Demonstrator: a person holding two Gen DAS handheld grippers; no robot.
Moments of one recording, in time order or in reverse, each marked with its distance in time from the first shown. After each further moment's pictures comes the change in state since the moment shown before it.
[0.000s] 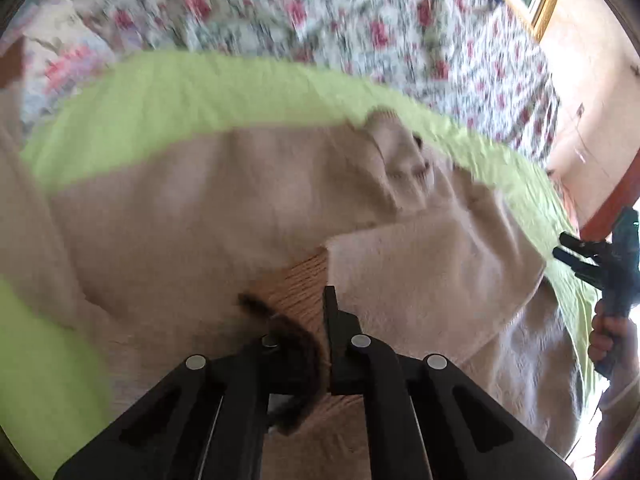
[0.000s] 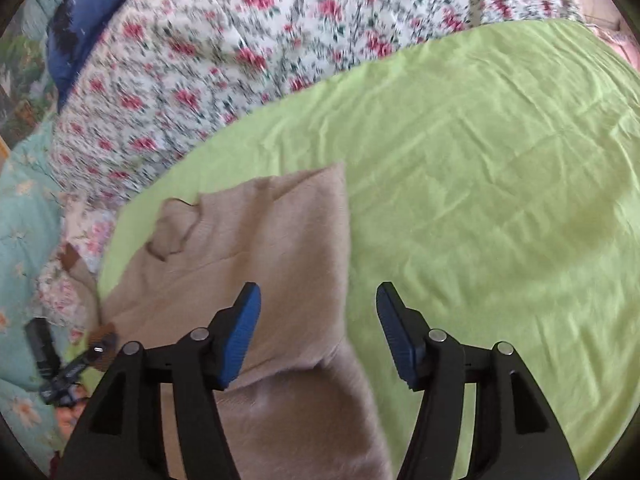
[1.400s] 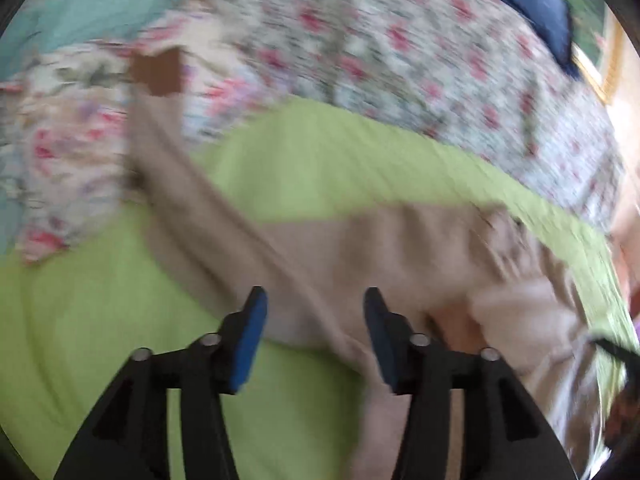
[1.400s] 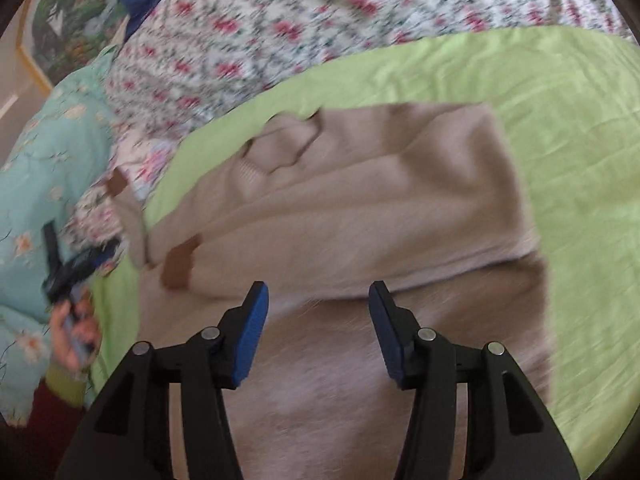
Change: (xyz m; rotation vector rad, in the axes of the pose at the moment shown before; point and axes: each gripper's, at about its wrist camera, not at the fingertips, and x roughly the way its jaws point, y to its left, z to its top) left arm -0.094 0.109 0.018 -0.175 -0.120 0.297; right arm -0.016 0.093 -0.078 -0.136 0.093 0.154
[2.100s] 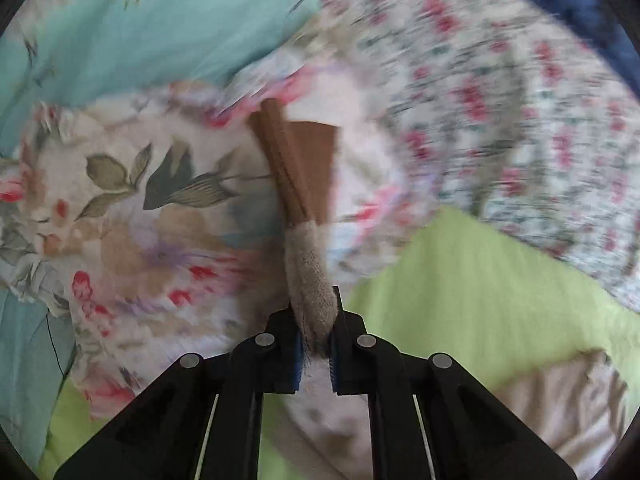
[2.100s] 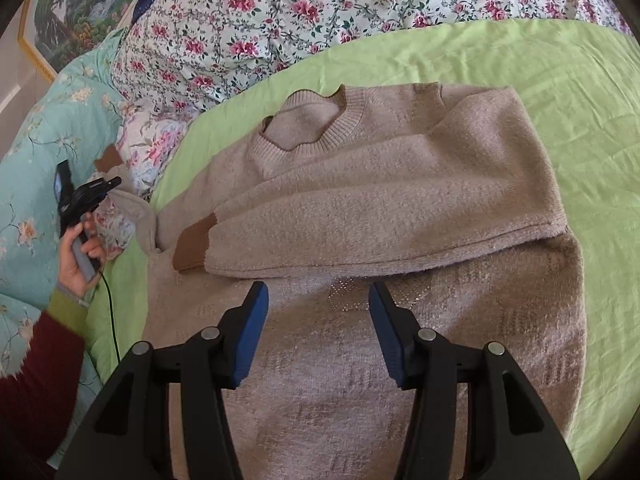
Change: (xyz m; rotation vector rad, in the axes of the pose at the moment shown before) left arm 0.038 0.097 0.121 -0.104 -0.138 0.196; right arm 0.008 0.017 -0.001 -0.005 0.041 0.011
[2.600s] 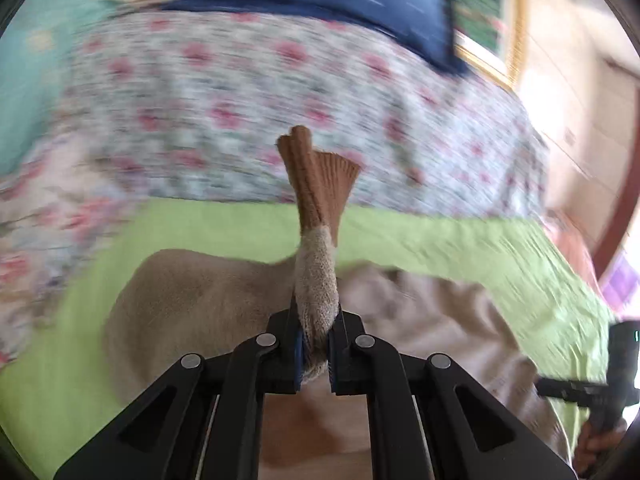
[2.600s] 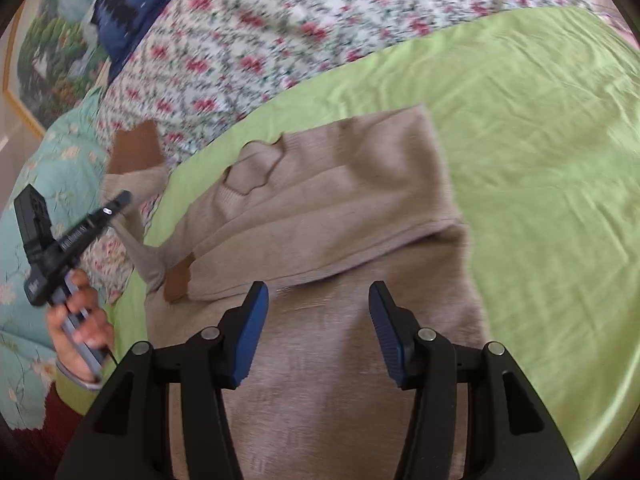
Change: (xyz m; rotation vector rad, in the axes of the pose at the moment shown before) left arm -0.132 -0.235 -0.111 0.353 -0.026 -0.499; right arm -0.062 -0.053 -0.013 0.142 -0.126 -0.040
